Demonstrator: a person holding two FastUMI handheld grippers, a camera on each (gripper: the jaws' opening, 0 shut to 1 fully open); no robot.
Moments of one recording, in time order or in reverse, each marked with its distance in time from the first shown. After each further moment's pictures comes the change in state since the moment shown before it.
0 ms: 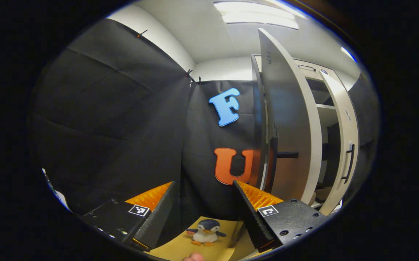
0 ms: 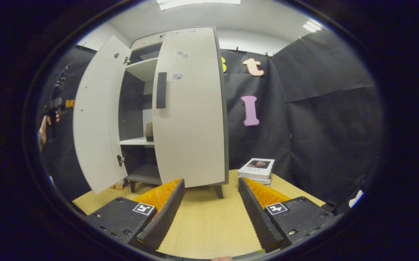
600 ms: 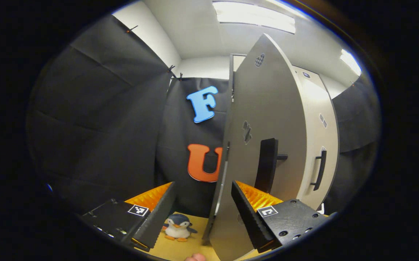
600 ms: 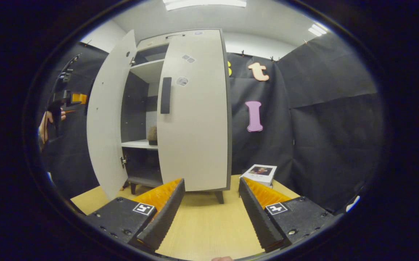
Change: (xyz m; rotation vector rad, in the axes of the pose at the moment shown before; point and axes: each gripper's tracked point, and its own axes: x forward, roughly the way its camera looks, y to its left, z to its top) left arm -0.014 -0.109 -0.006 -0.057 0.038 -0.210; right arm 0.006 0.007 0.013 -0.034 -0.029 0.027
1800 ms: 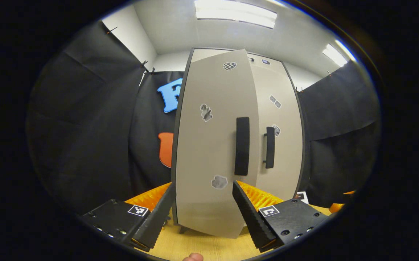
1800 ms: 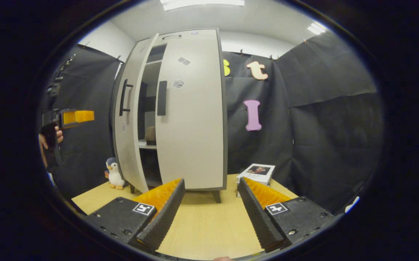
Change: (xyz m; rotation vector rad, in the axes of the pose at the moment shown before) left arm -0.075 -0.090 -0.072 0.011 0.097 -0.128; right arm 0.000 -0.015 0.003 0.007 0.015 0.012
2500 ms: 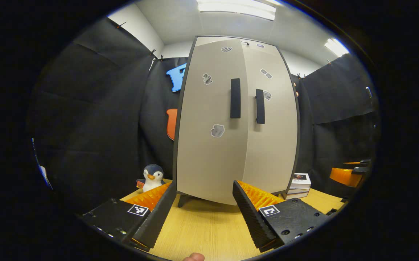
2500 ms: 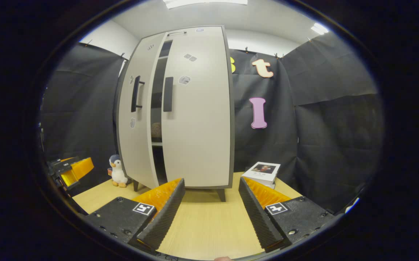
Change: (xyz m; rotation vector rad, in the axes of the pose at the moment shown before) left arm -0.071 -0.033 -0.098 0.000 0.082 0.050; right arm 0.001 0.018 0.000 -0.005 0.013 0.027
